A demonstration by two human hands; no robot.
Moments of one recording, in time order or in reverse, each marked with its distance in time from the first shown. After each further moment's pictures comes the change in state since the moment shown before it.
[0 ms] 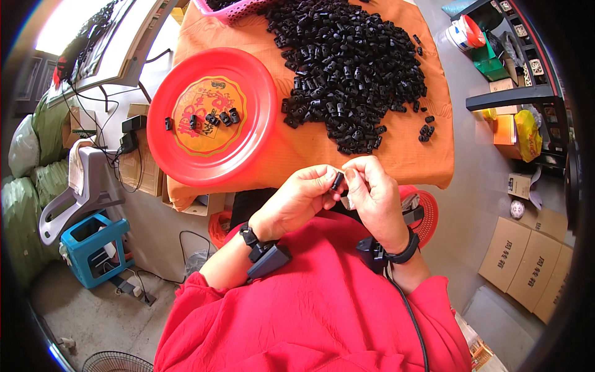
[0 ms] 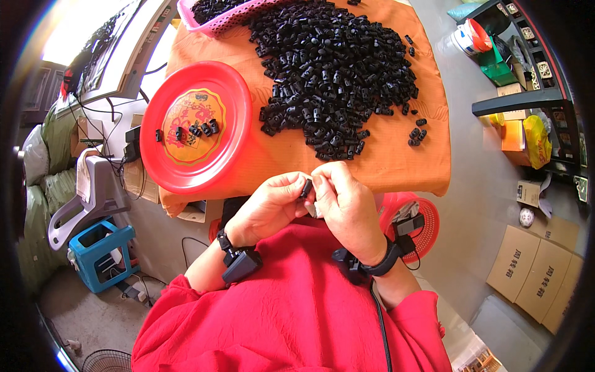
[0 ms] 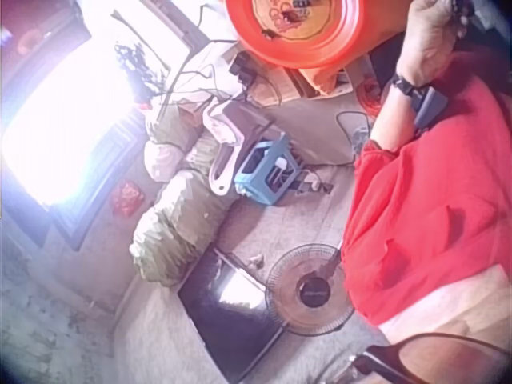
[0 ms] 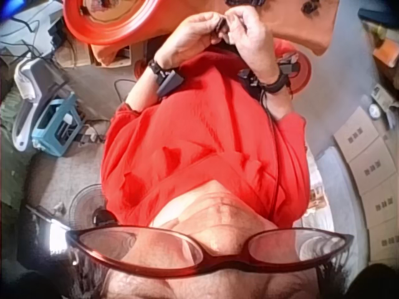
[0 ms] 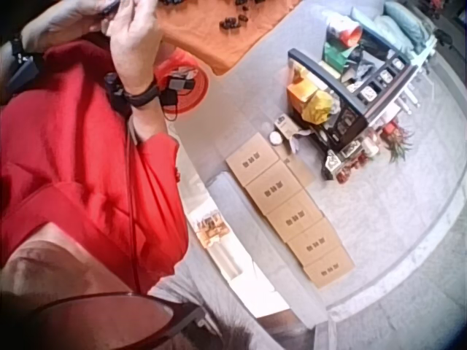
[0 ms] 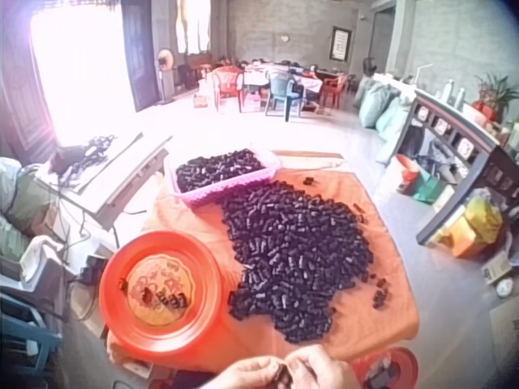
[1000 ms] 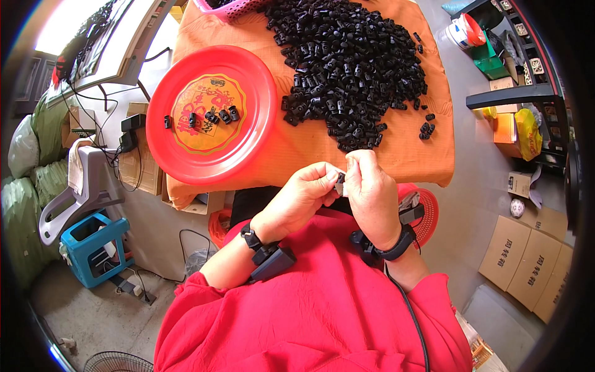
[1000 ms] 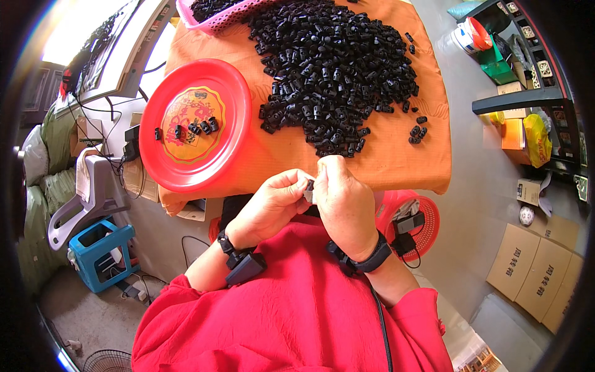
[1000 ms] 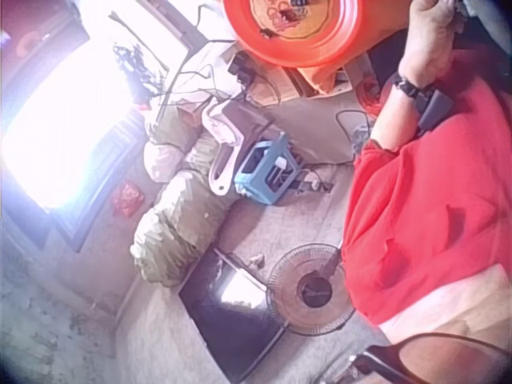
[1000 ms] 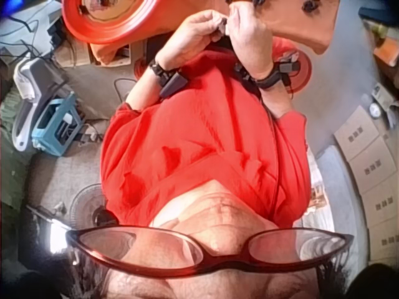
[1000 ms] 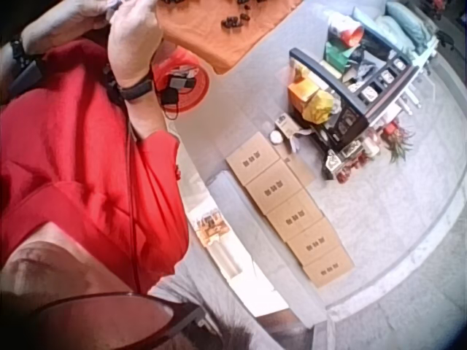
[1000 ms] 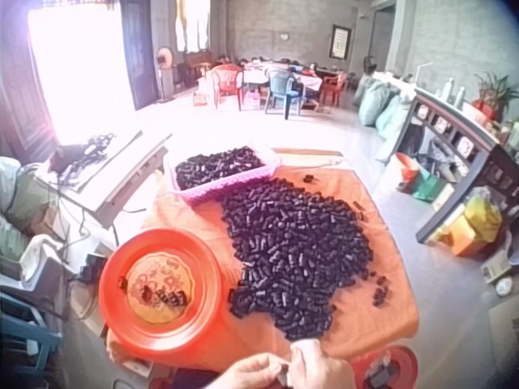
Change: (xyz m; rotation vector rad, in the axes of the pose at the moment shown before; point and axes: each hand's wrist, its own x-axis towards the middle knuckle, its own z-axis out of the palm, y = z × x) left_hand 0.000 -0.006 -0.001 0.093 0.005 0.074; right_hand 0.005 0.006 0.012 -0.528 0.197 -0.134
